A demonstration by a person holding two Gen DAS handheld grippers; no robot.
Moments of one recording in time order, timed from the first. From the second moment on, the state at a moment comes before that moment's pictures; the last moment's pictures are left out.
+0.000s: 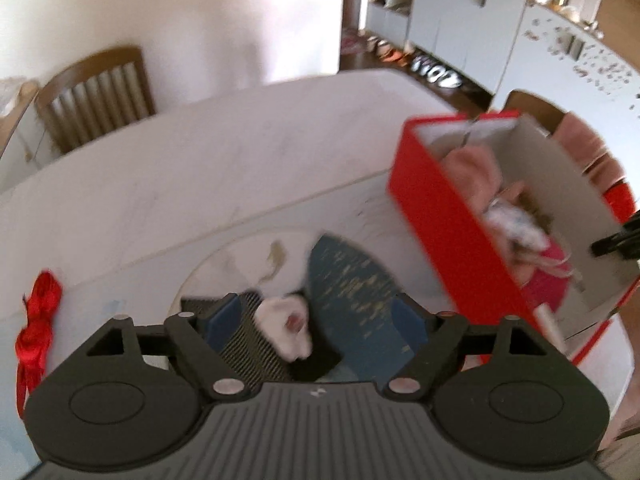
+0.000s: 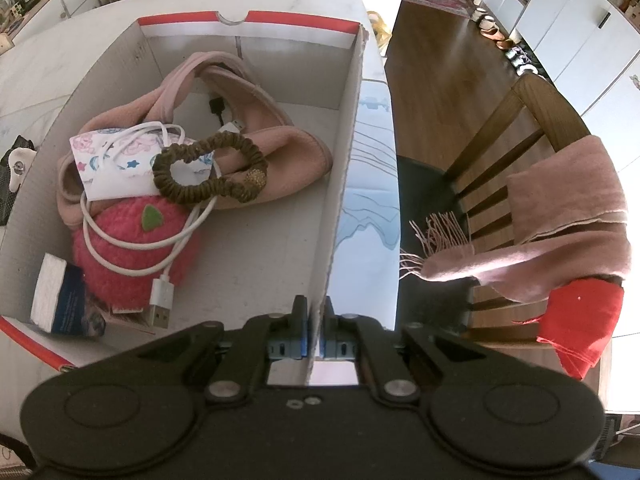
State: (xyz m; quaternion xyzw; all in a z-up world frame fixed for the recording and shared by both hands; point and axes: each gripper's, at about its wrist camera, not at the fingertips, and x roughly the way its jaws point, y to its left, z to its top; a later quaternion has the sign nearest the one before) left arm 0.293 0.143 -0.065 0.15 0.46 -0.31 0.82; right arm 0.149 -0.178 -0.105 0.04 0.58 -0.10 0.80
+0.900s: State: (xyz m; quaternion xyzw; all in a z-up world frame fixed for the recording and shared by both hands) left arm 0.310 0.127 -0.144 0.19 0.47 -0.27 0.82; right arm 0.147 -0.175 -0.111 0.04 0.59 -0.10 0.80
